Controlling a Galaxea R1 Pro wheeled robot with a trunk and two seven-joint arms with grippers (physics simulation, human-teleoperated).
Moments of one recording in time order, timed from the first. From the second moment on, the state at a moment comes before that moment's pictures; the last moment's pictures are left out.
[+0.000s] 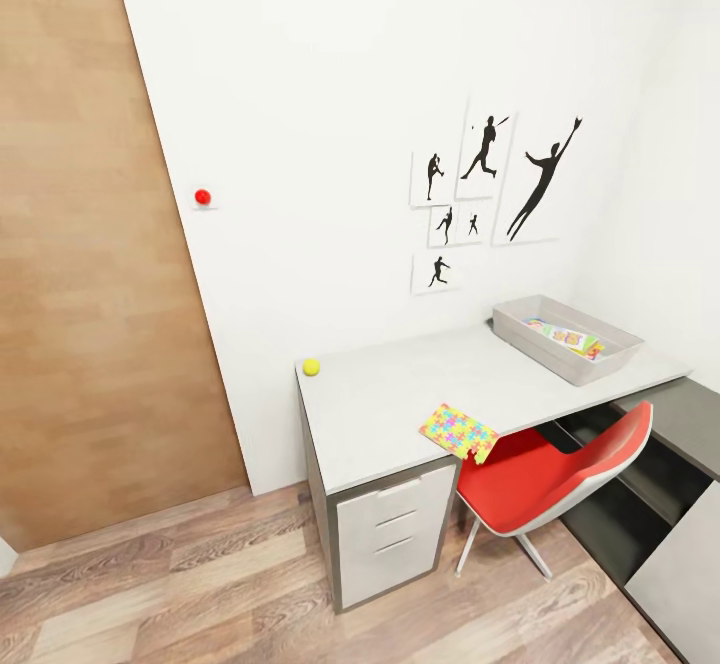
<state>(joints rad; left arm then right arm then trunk) -0.24 0.11 -0.01 -0.16 0.07 0.00 -0.17 -0.20 0.02 0.26 -0.44 -0.58 -0.20 -0.57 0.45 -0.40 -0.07</state>
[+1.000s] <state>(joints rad) -0.34 0.16 0.02 -0.45 0.22 0.37 -0.51 -0.20 0.02 0.14 -0.45 -0.59 -0.10 -0.53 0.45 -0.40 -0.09</state>
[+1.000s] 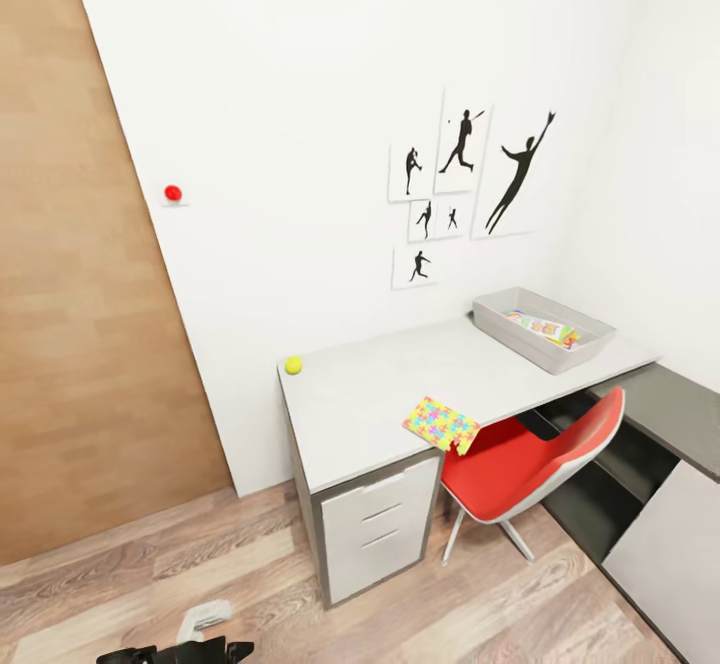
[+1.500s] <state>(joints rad) -0.34 0.16 0.02 -0.46 0.22 0.37 -0.56 -0.18 -0.05 0.14 -0.68 -0.59 0.00 -0.42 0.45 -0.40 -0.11</state>
